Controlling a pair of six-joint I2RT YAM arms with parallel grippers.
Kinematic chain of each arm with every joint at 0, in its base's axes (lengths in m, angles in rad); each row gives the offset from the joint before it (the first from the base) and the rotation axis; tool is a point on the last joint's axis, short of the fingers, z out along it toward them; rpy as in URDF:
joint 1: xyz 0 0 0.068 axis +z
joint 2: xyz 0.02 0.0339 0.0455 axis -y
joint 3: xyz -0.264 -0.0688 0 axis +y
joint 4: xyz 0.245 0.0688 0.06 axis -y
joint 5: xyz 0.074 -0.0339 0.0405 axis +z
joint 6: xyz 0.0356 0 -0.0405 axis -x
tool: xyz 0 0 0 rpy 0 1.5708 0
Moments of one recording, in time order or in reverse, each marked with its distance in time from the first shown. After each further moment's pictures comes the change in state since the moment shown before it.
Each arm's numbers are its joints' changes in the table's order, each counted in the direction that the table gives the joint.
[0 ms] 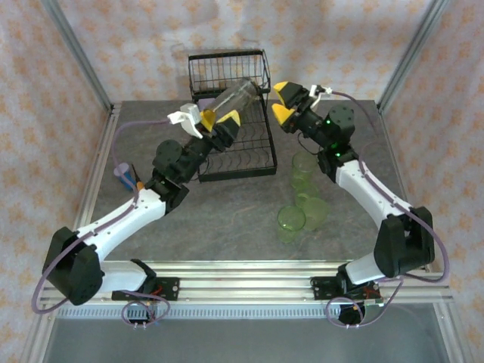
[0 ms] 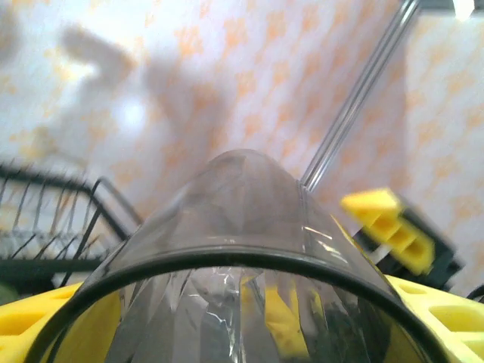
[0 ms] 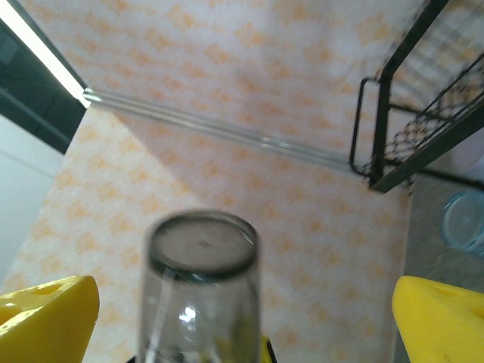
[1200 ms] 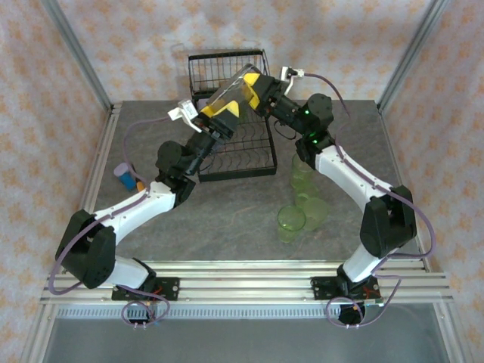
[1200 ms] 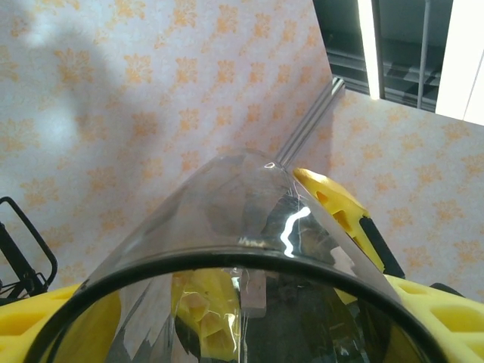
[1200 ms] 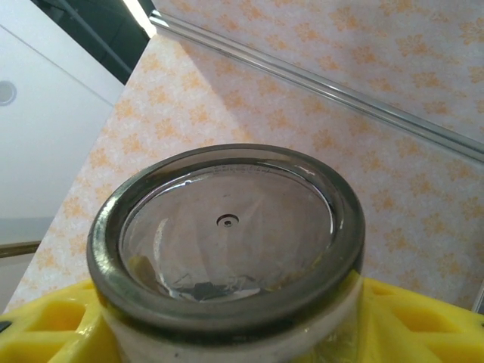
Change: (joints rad) left arm 0.021 -0.115 -0.011 0.254 -0.091 0.217; right arm 0.133 -0.172 -0.230 0.110 0.045 0.036
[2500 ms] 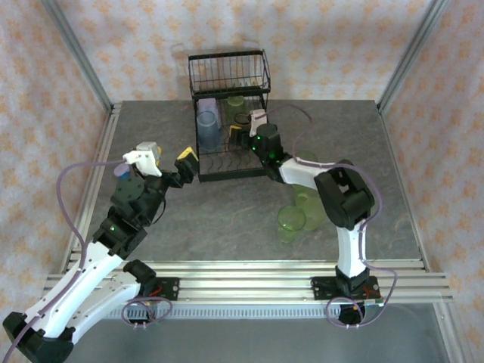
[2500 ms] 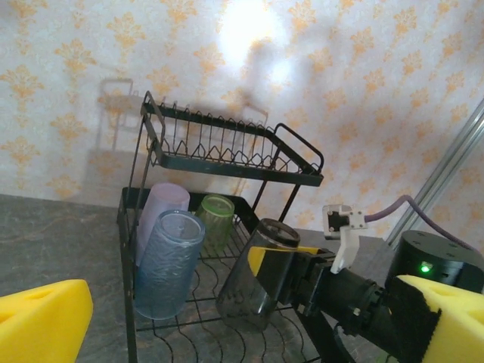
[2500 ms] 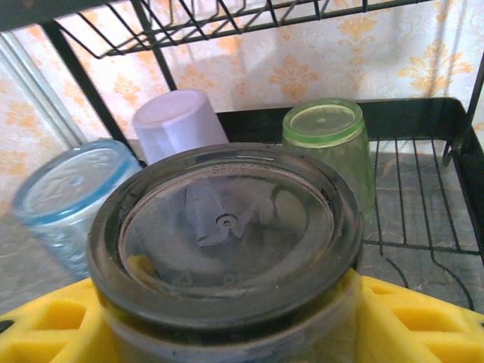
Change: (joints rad) left arm 0.015 0.732 0.227 -0.986 0.367 -0.407; right arm 0.127 -0.397 0.064 -0.126 -0.673 1.142
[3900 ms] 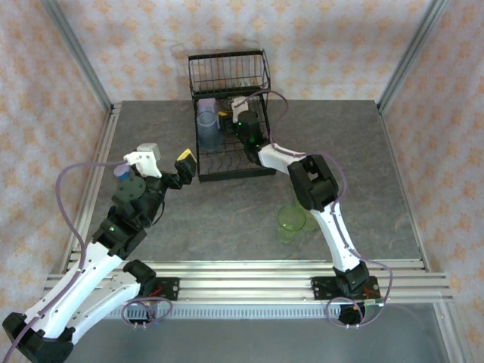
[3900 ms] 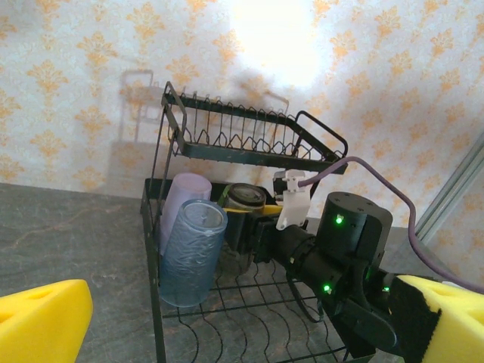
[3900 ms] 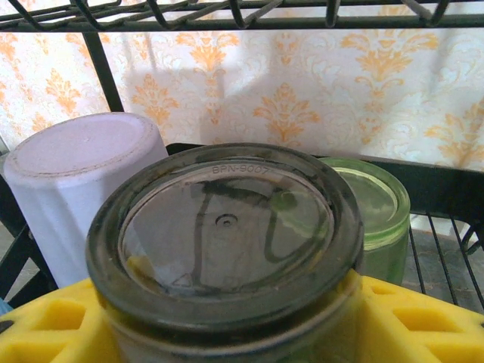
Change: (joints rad) left arm 0.000 0.002 0.000 -0.044 0.037 -0.026; right arm 0.002 -0.407 -0.552 -0.099 -0.071 0.172
